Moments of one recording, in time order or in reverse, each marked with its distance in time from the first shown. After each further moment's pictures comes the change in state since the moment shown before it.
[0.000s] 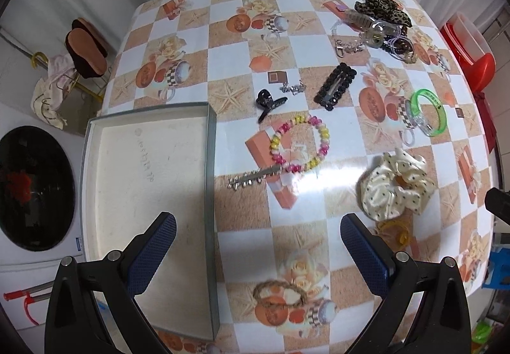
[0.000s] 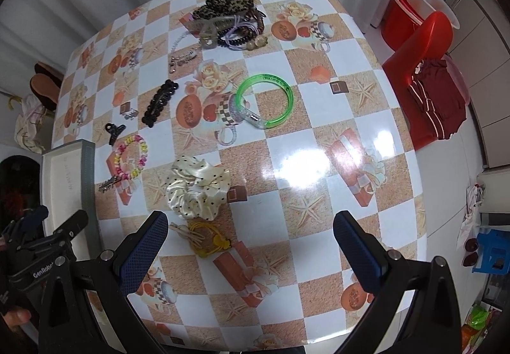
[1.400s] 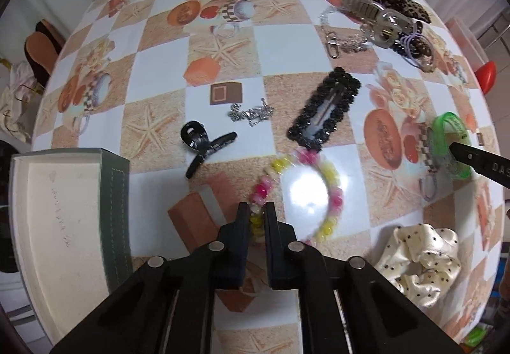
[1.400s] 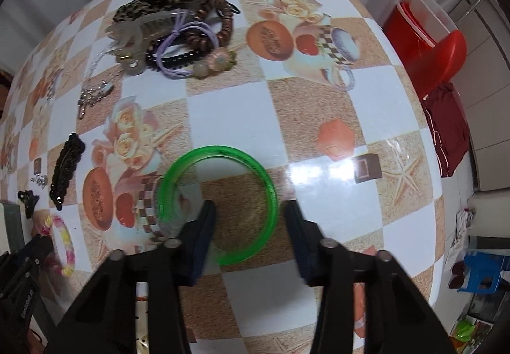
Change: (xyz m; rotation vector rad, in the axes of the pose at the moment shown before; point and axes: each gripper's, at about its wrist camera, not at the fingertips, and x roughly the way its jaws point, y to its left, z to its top) left arm 0.105 -0.043 0.063 -0.007 -0.026 -0.108; right arm 0.131 -0.013 0.119 -0.025 -0.024 -0.134
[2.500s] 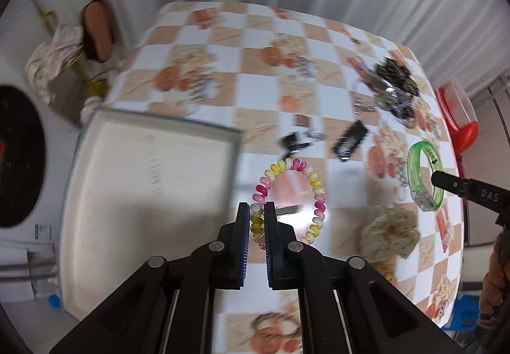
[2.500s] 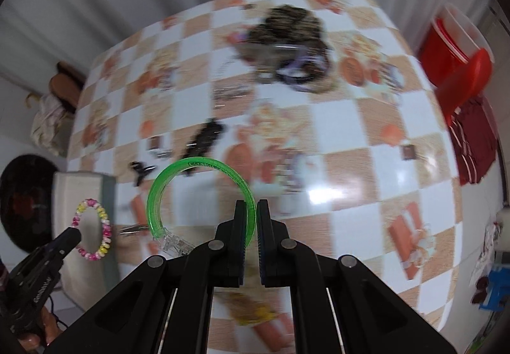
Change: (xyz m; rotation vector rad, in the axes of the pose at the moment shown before) left arm -0.112 0.122 -0.079 -0.198 -0.149 -0.064; right arm -0.109 0.068 -0.058 -0.074 -0.059 0.223
